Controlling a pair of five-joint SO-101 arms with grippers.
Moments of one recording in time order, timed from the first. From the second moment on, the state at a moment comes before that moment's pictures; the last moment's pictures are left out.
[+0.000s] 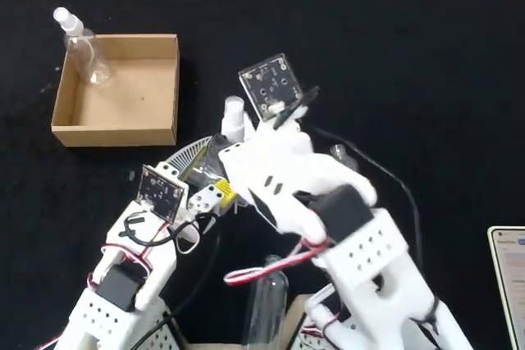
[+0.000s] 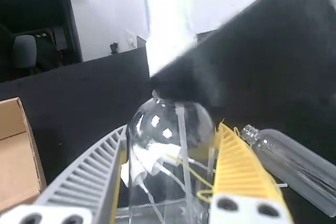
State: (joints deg) left arm 23.4 -103.7 95.9 21.0 -2.6; right arm -33.7 -49.4 36.4 58.9 -5.8
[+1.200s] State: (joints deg) left arm 23.0 -103.6 95.9 20.9 -2.6; right arm -25.3 -47.1 35.5 50.7 -2.2
